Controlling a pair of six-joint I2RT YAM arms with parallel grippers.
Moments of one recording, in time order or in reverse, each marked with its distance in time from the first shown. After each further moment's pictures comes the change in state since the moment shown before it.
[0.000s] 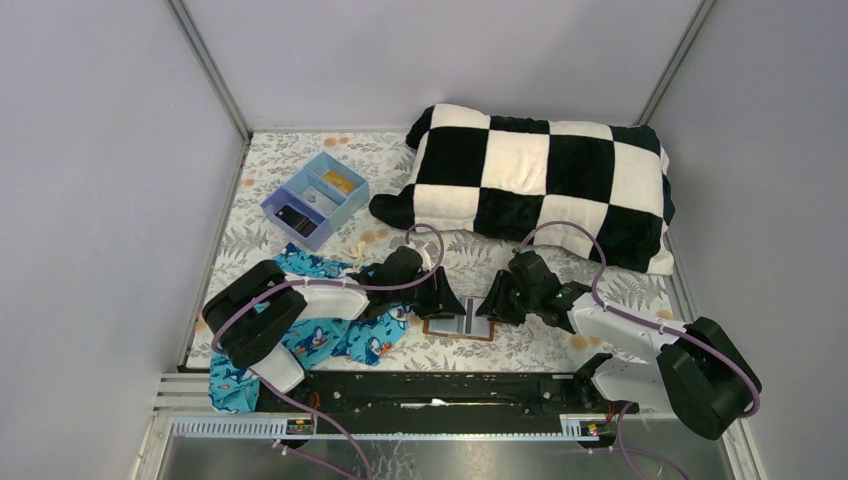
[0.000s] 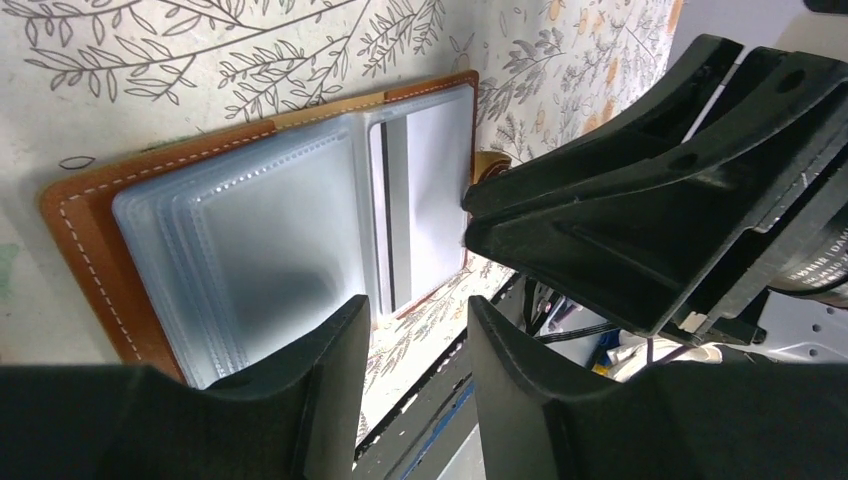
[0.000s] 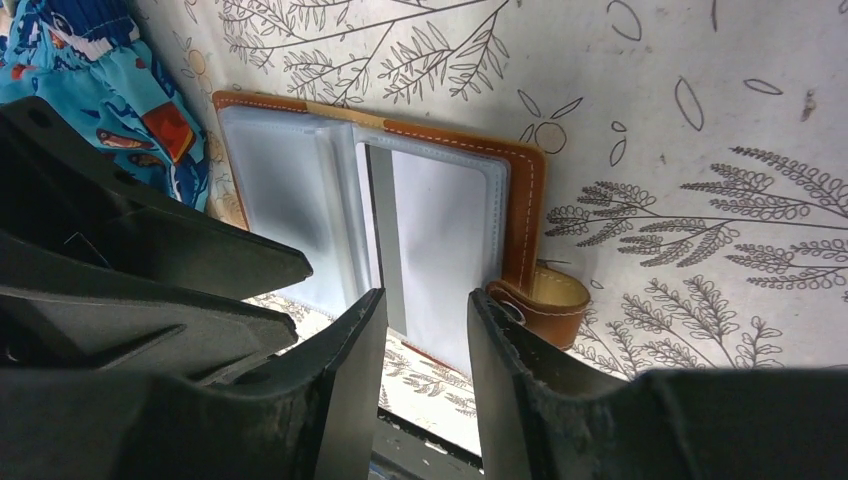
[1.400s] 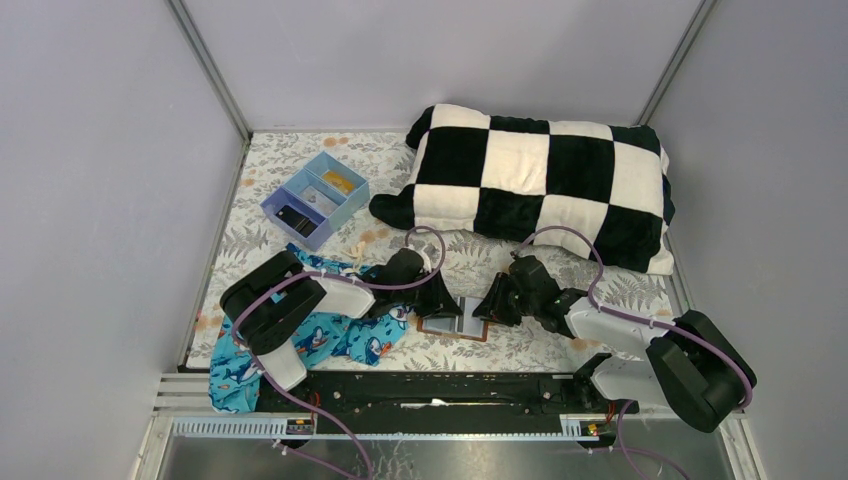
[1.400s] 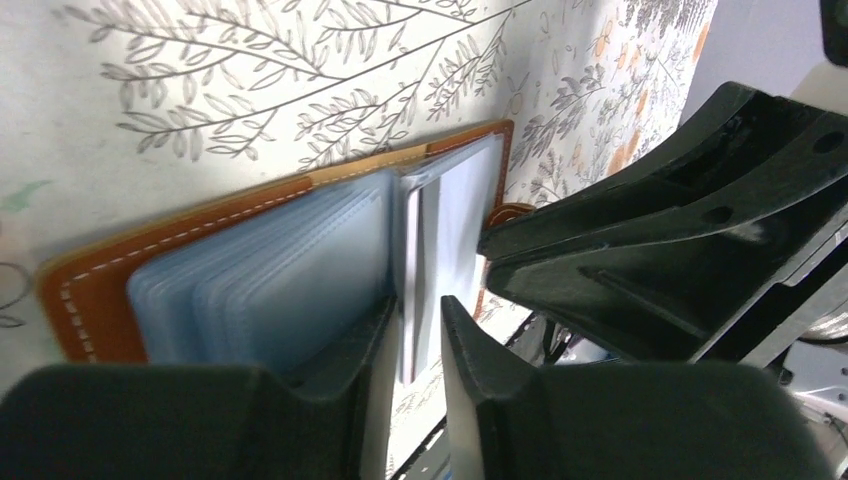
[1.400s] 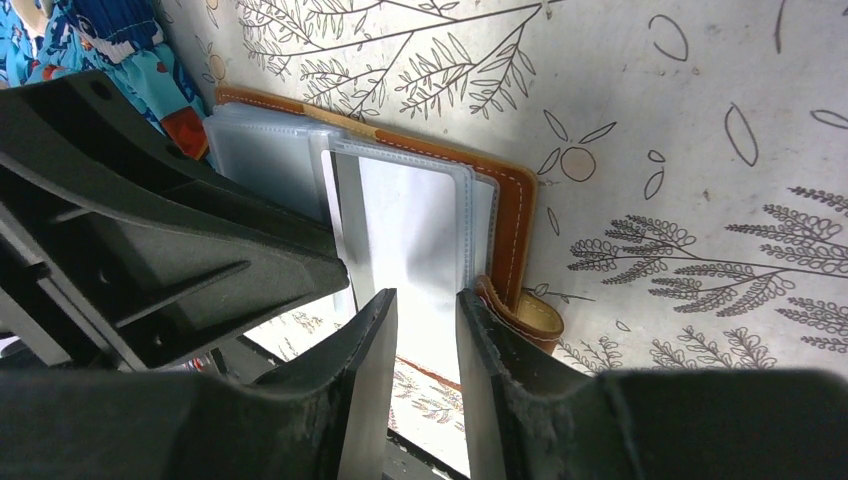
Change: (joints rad) left arm 0.014 0.116 0.017 0.057 -0.013 -0.003; right arm 0.001 0.041 -0.072 0.177 -0.024 0.023
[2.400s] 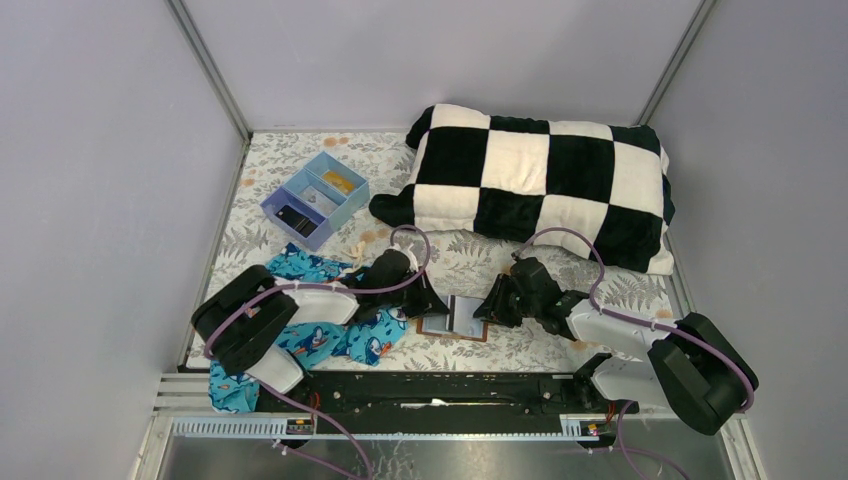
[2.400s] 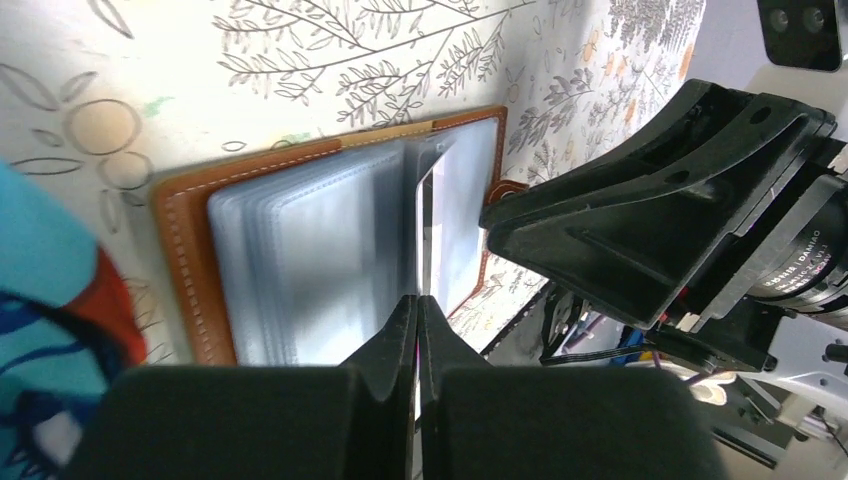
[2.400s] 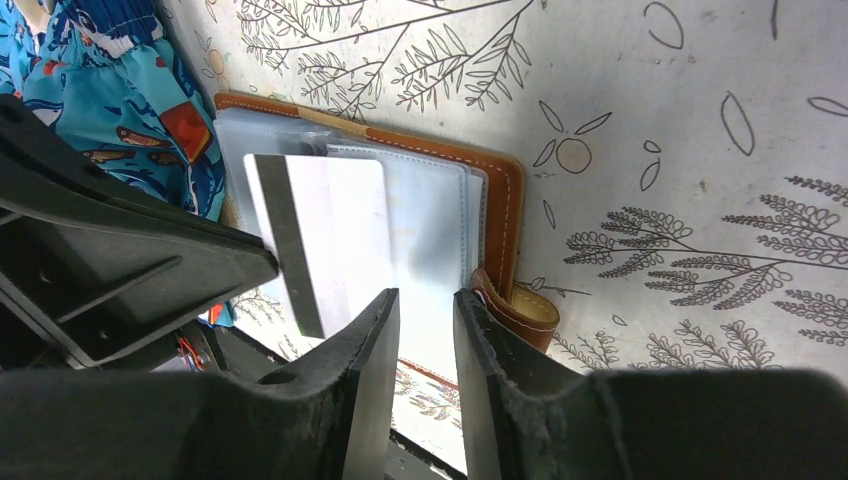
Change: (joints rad) left arm 0.029 -0.136 -0.099 0.005 -0.029 -0.019; right arm 0.000 -0.015 -0.018 0.012 0.000 0.006
